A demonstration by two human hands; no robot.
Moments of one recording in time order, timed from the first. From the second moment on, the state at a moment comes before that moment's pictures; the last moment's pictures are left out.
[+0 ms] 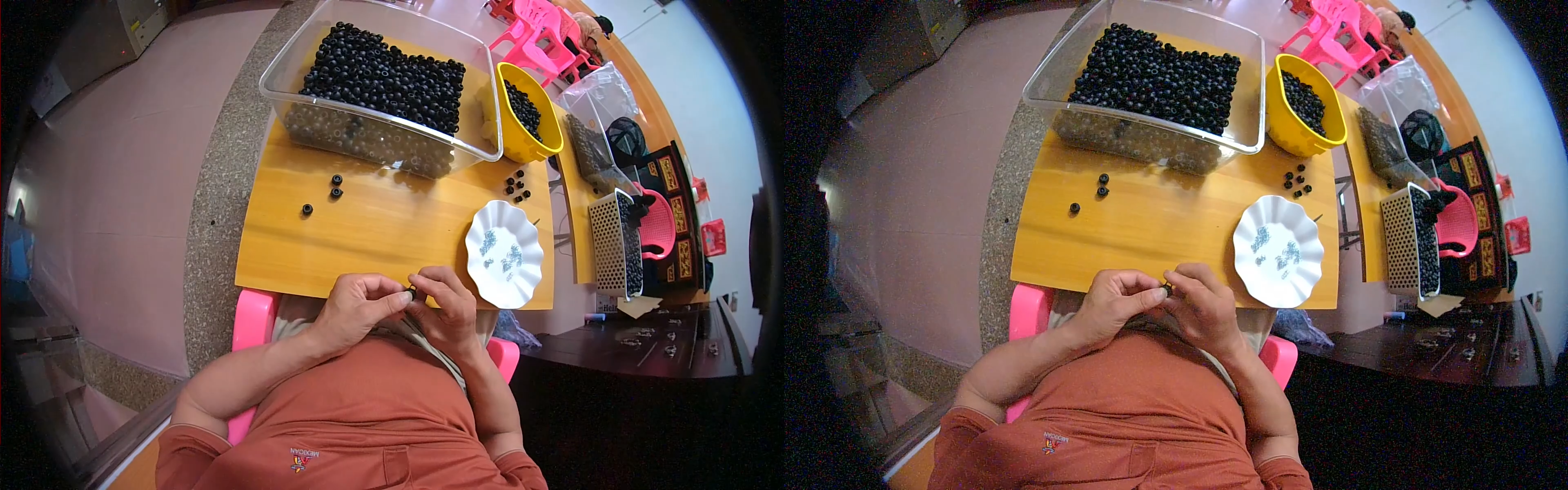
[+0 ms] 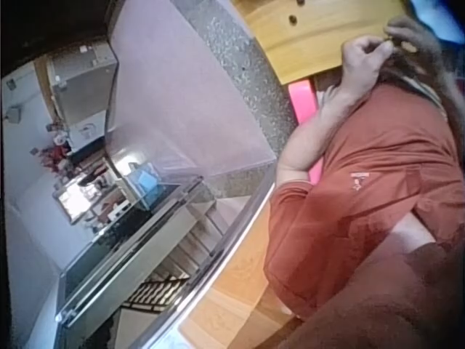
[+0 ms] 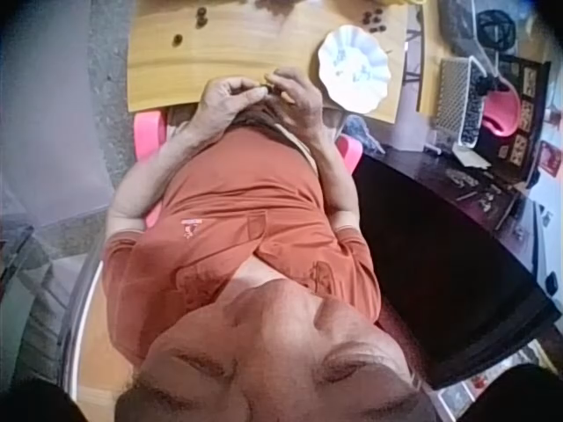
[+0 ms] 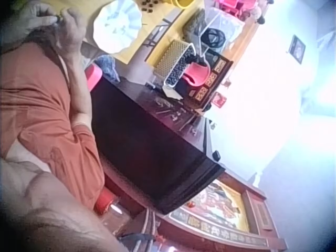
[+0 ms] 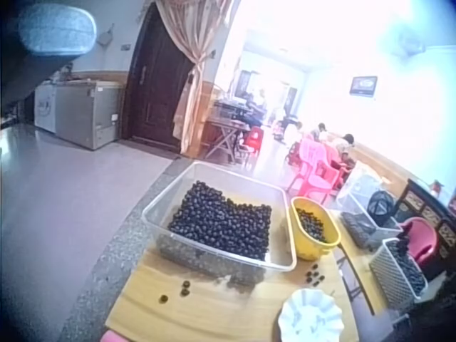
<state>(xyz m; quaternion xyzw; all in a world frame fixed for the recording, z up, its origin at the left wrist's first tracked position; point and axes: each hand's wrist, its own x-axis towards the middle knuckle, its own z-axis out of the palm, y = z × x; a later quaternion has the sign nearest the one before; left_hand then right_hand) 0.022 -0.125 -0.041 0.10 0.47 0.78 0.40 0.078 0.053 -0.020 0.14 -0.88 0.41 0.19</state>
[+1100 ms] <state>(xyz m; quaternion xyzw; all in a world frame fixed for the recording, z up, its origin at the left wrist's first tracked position) 0.027 -0.122 -0.042 0.11 0.50 0.77 0.38 0.076 0.053 -0.017 0.18 -0.89 0.35 0.21</state>
